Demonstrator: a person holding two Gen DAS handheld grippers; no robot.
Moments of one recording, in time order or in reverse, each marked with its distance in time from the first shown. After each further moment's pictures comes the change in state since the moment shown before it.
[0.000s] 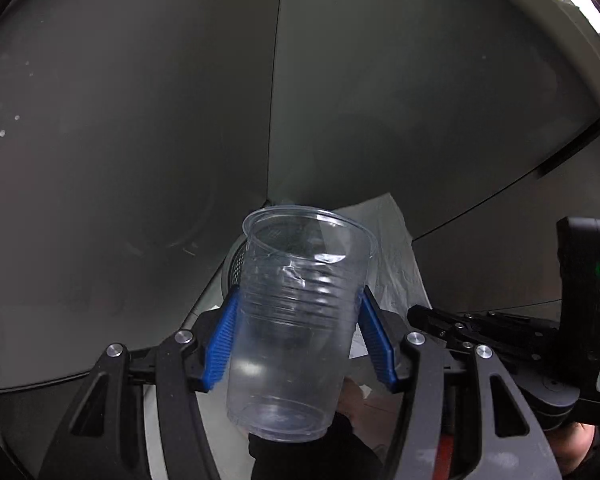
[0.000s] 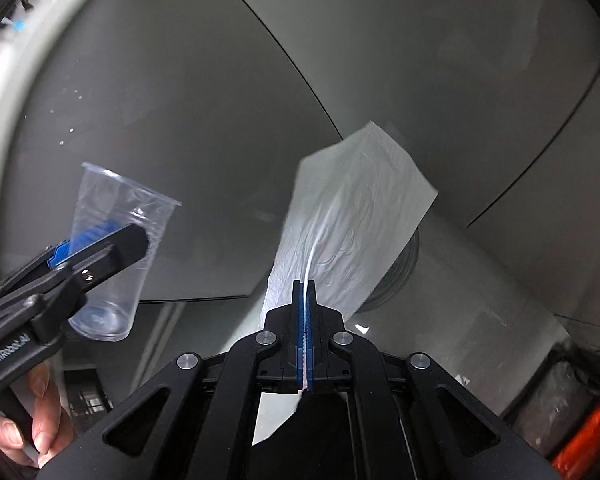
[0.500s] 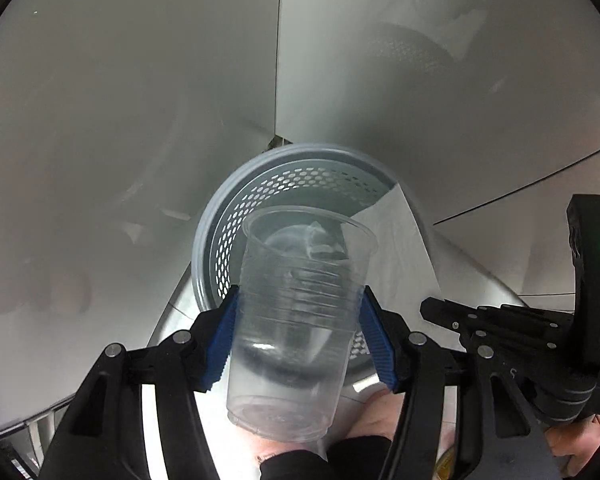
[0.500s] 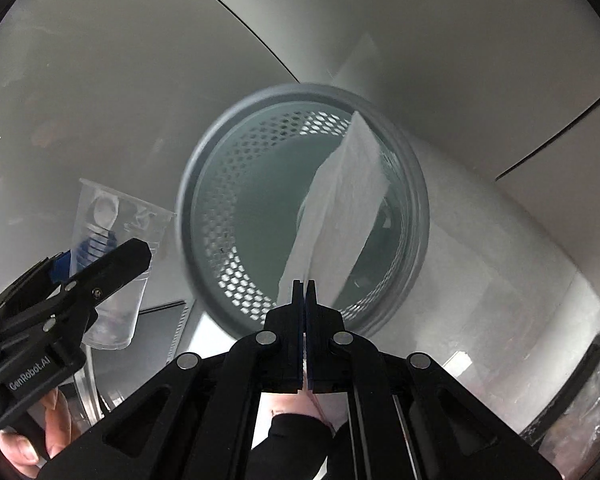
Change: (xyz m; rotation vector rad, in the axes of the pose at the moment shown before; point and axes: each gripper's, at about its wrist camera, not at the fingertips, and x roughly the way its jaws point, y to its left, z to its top) left arm 0.221 0.028 -0.031 0.022 0.114 0.023; right arm 0.195 -0.082 0.007 0.108 0.114 -0.020
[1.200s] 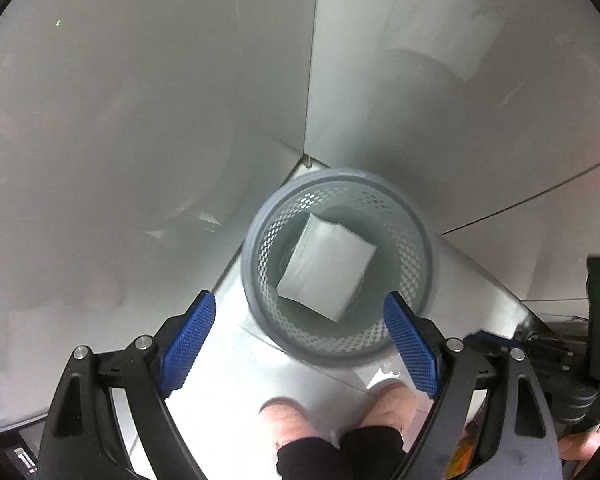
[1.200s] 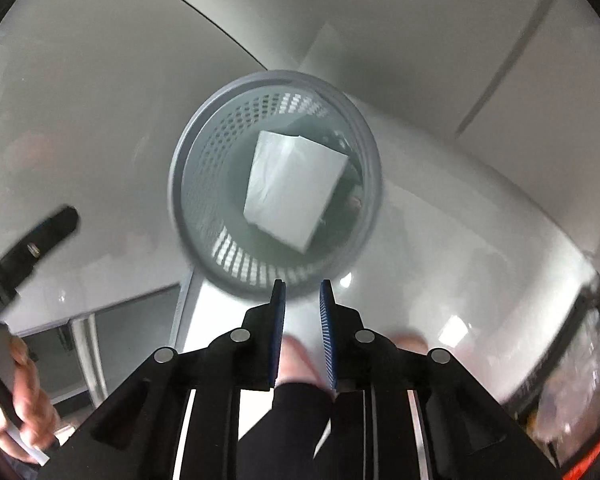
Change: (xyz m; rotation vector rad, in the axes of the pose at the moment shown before) left arm -0.092 -0.004 0.008 -0.017 -0.031 0.070; right arm -0.094 0.005 -0.049 0.097 0.068 -0.056
